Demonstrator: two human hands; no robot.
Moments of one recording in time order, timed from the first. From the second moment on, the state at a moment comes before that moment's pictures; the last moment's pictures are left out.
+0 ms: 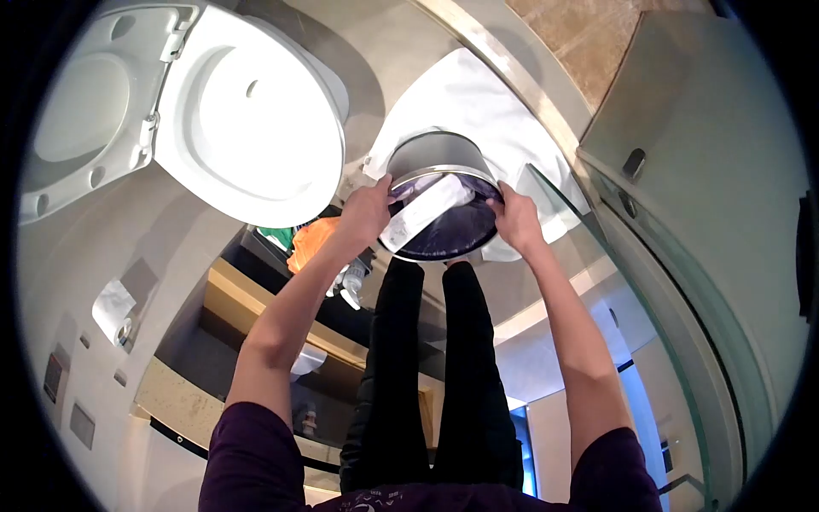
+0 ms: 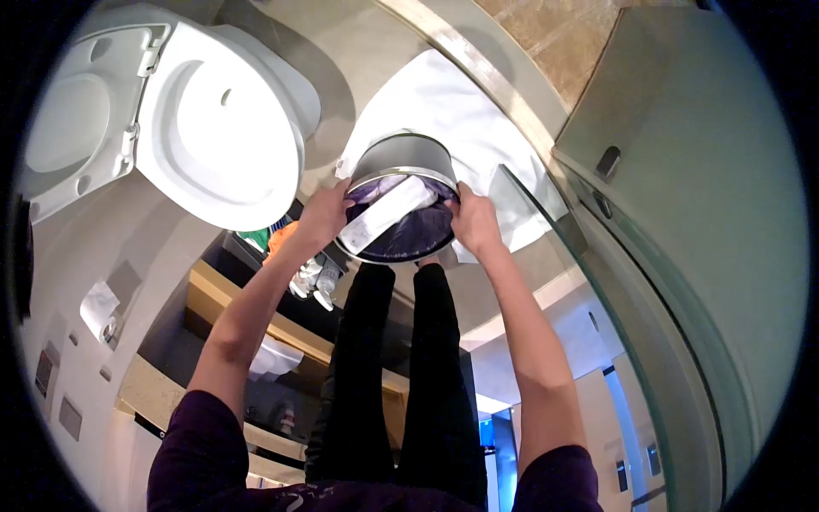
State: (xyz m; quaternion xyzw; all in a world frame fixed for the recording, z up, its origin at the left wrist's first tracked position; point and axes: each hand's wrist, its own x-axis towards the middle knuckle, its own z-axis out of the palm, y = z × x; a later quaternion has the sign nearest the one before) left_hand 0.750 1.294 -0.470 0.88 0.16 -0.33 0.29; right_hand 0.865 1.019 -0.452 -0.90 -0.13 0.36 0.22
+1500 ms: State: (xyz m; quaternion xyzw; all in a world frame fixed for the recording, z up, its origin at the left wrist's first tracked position) left_hand 0.773 1.329 -0.155 0.74 0.15 -0.17 0.63; right_hand 0.813 0.971 -0.164 -0.92 0.04 0.16 0.34
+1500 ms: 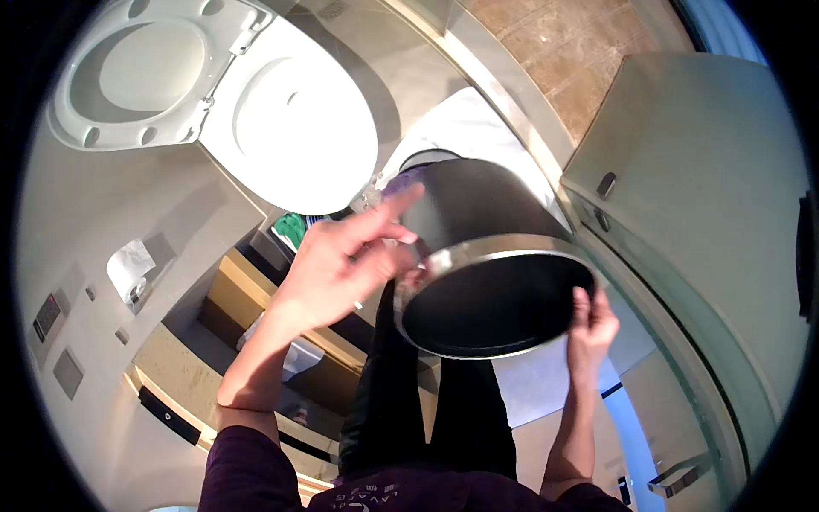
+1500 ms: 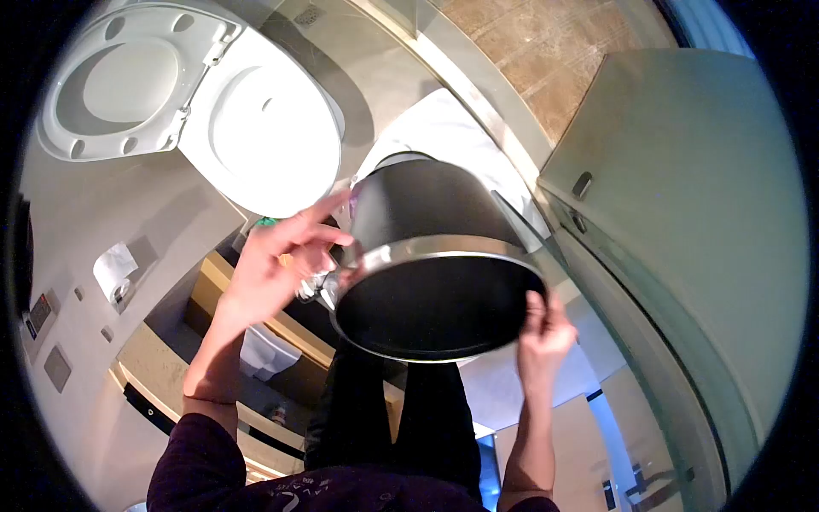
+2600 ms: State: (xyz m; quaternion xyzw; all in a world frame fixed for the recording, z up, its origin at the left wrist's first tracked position) left_hand 0.692 1.234 -0.503 0.27 0.64 -0.24 0.68; right_hand 0.864 1.065 -0.517 -0.76 0.32 0.46 0.33
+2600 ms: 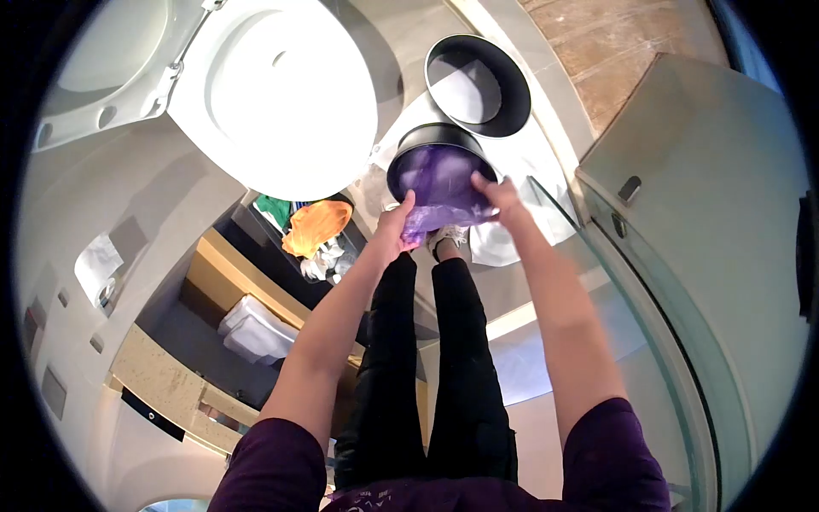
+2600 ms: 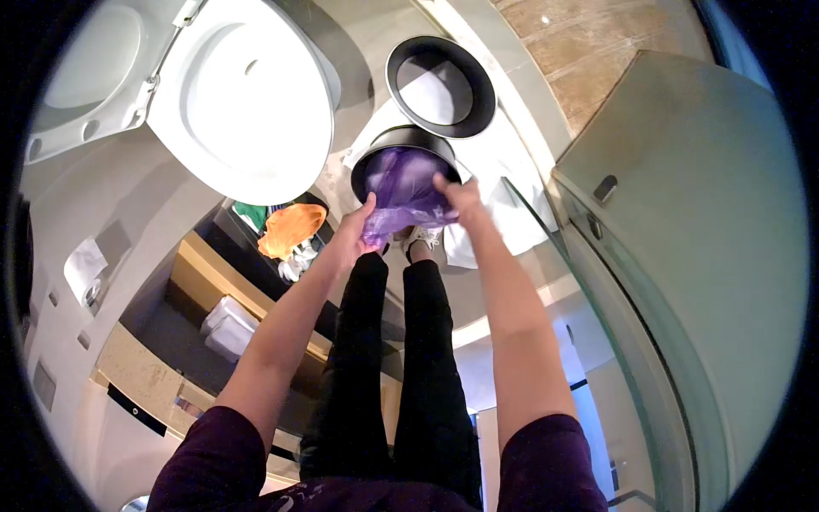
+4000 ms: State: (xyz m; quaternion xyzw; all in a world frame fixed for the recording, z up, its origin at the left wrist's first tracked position) left_hand 0.765 1.191 -0.101 0.16 0.40 -0.55 0.72; right_hand 0.604 0.953 -0.014 -0.75 0.08 0.33 0.57
